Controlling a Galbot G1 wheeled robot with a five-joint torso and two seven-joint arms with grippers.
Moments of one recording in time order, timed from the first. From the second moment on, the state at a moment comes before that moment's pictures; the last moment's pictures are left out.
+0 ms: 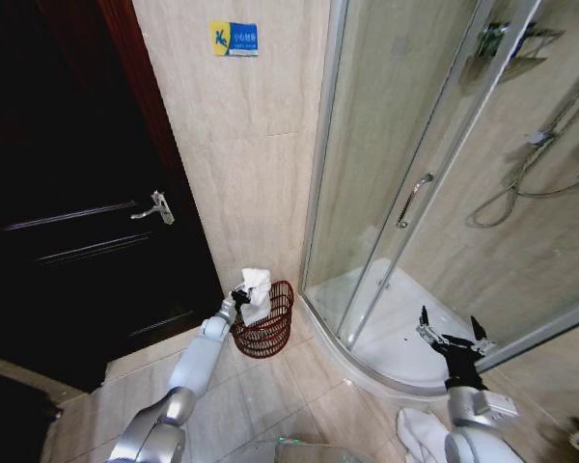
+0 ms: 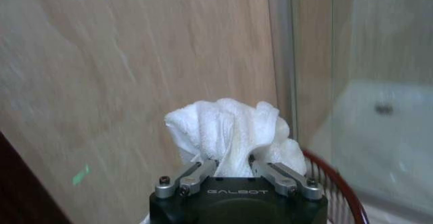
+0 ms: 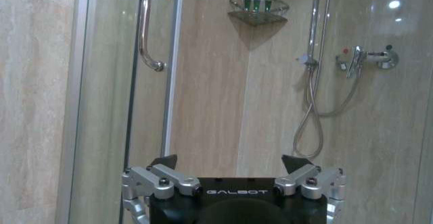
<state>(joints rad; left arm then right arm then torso) 0.76 -1.37 -0.35 -0.87 0.08 -0.11 0.25 -1.75 1.55 0.87 2.21 0.14 0.09 0.05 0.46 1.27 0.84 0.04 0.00</state>
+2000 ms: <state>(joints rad) 1.43 -1.32 -0.60 -1.80 -0.30 -0.13 -0.01 -1.80 1.59 0.90 2.28 0.16 0.10 0.00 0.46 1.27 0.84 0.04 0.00</state>
